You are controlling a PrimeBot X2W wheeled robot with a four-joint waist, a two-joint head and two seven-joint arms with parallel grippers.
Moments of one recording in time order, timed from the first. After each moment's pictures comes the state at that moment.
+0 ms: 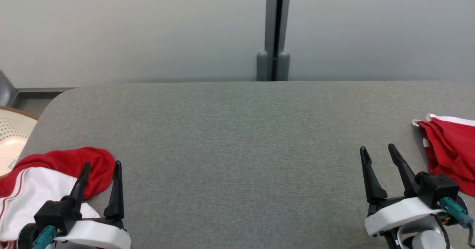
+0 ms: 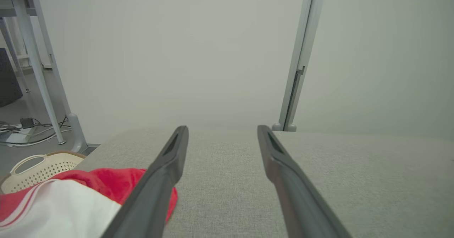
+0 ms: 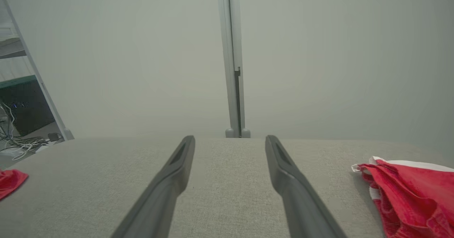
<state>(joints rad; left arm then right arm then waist) -0.01 0.27 -0.18 0.15 -0.43 0.09 -0.26 -0.12 -0.13 0.12 0.28 0.24 0.13 -0.18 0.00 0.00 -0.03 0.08</state>
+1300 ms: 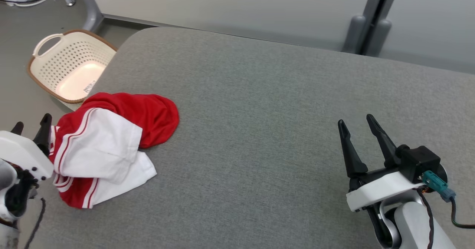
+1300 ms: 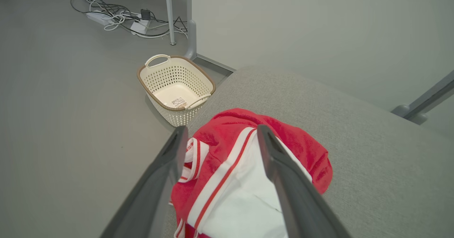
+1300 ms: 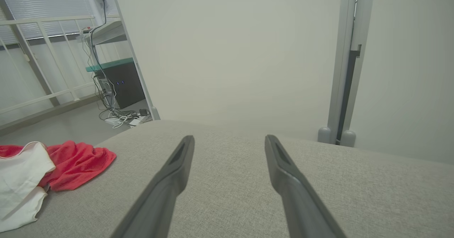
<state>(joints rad) -0.35 0.46 -0.05 0.34 -0.70 0.07 0.28 -0.25 -0.12 0.22 0.31 0.25 0.13 -0.21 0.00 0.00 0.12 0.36</state>
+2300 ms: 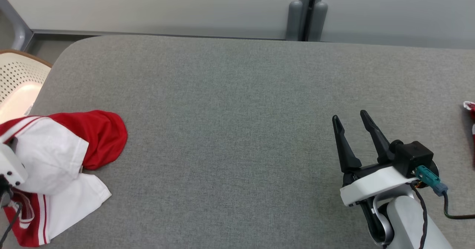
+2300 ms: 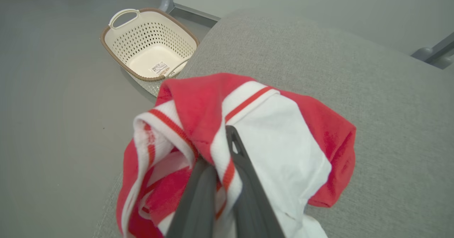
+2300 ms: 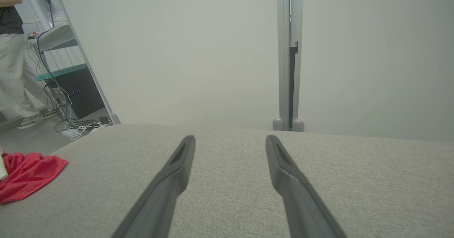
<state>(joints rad) -0.56 0.52 -0.14 0.93 -0.72 -0.11 0.25 -0.32 -0.11 0.25 0.39 0.26 0.13 -0.24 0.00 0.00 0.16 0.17</state>
